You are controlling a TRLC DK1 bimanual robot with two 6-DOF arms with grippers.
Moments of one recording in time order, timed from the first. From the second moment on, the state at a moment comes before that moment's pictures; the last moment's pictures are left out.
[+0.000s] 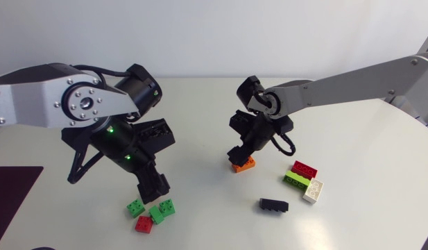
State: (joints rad) left arm -0.57 1.47 1.08 -0.91 0.07 0.46; right arm 0.47 1.94 1.32 -0.58 -0.06 -0.30
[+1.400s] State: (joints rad) left arm -0.54 1.46 1.05 -0.90 0.07 0.46; right arm 0.45 1.96 1.26 -0.59 0.01 -0.13
